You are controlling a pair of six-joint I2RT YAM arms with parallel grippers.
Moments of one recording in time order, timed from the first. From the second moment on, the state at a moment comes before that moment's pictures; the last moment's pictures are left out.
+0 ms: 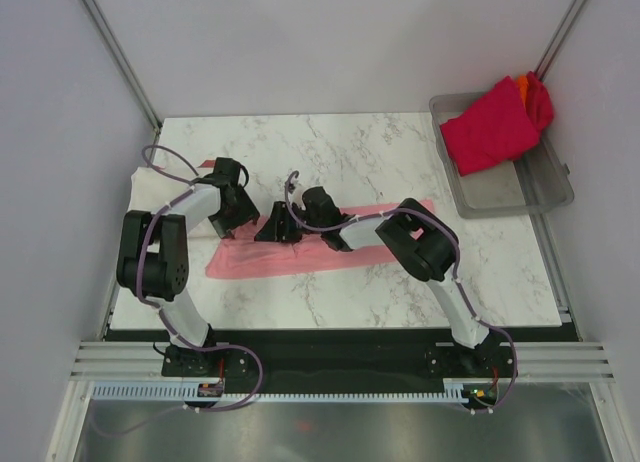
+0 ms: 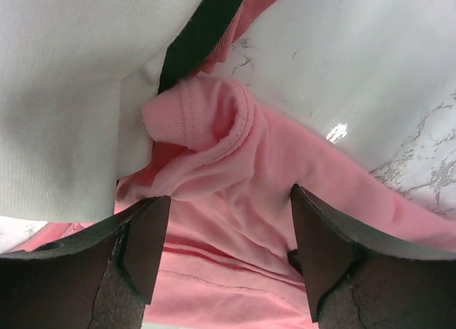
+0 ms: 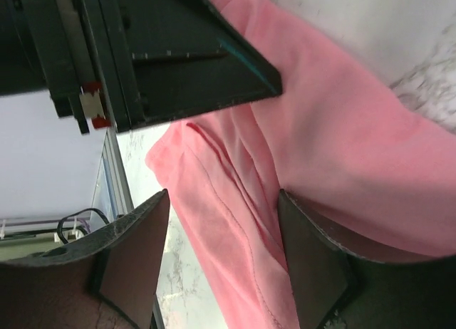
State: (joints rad) left arm -0.14 1.75 1.10 -0.56 -0.13 -0.71; right arm 0.81 2.29 1.36 0.56 -0.48 0.86
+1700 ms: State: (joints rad) left arm -0.16 1.59 1.00 -0.61 -0.21 -0.71; right arm 1.05 1.85 0.97 0.28 -0.59 0.56
